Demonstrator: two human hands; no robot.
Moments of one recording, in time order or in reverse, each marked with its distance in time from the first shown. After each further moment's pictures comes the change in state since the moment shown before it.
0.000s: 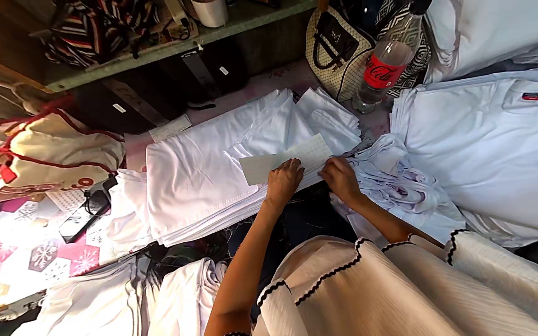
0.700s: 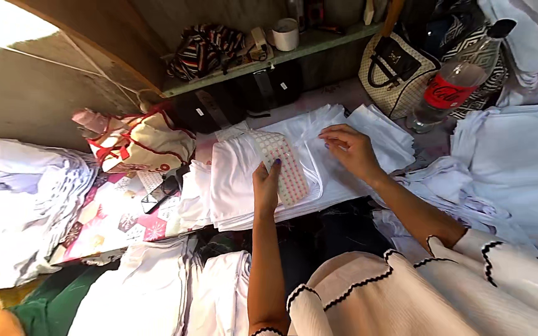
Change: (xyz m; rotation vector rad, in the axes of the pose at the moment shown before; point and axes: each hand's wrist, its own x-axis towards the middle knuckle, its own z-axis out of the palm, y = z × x) left_hand -0.053 -0.053 -0.133 -1.161 0.600 -0.530; right_hand 0.133 -0.135 -0.033 0.610 -0.033 -0.172
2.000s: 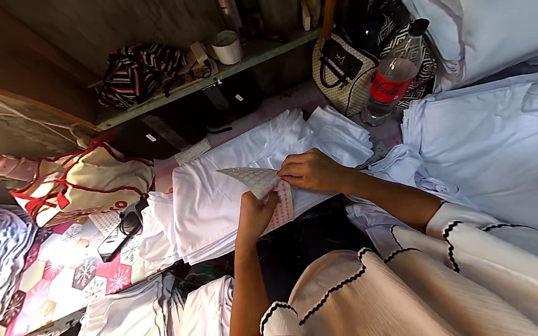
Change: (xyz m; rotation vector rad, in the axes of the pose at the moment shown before) left_hand -0.029 0.008 0.040 0.592 -0.347 0.337; right_hand -0.001 -0.001 -0.027 -0.234 -0.281 -0.455
